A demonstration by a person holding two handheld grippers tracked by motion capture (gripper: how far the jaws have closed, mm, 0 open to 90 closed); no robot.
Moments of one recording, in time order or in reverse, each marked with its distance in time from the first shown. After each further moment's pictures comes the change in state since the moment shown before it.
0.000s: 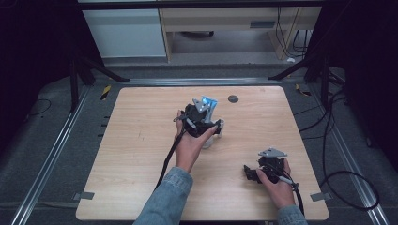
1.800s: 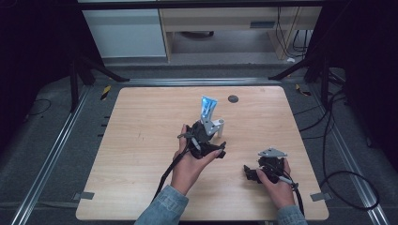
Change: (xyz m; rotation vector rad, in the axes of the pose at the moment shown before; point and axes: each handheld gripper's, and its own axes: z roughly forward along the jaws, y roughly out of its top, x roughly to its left) left arm -0.042 -0.026 -0.042 0.075 -0.055 0.168; right arm 0.000 0.000 0.000 0.001 -0.003 -0.002
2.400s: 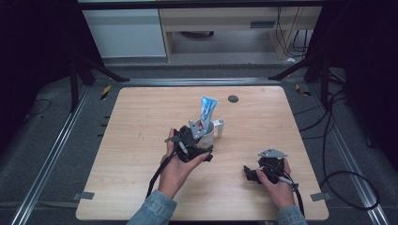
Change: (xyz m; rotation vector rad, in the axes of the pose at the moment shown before) left arm 0.026 -0.028 -0.012 0.040 0.034 -0.008; right arm 0.001 -0.001 -0.001 0.001 0.008 -0.002
